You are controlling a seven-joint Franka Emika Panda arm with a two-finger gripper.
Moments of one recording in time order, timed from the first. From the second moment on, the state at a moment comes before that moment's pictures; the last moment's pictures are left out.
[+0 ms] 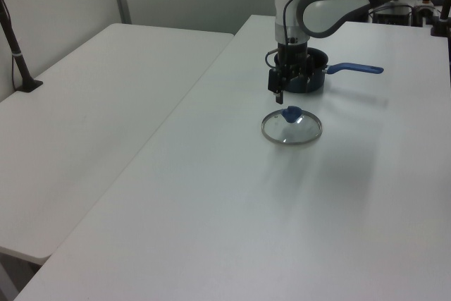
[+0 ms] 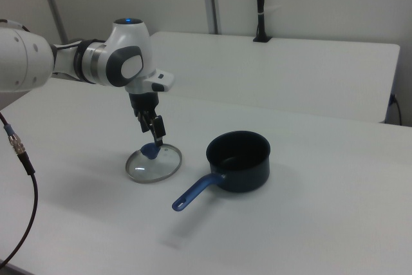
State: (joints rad) arm 0.18 0.37 -0.13 -1.68 0.06 2.03 0.51
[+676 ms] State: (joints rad) arm 0.20 0.45 -0.11 -1.68 0.06 2.06 0.53
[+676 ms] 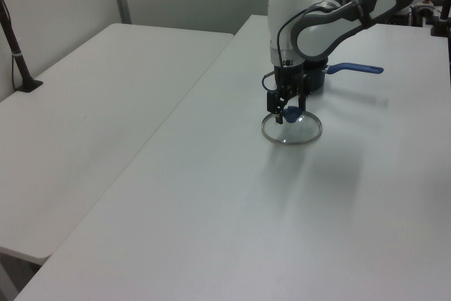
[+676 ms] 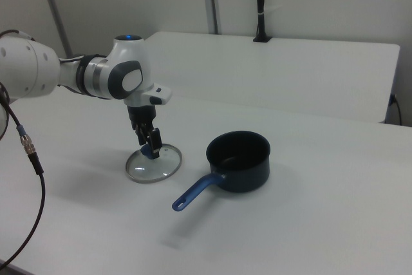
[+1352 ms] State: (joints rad) arm 0.20 0.44 -0.11 -1.68 0.05 2.06 0.56
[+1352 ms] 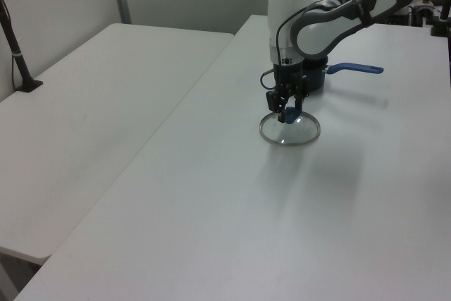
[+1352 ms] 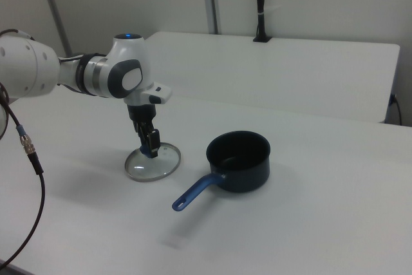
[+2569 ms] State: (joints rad) arm 0.15 0.29 -0.16 -1.57 0.01 1.89 0.54
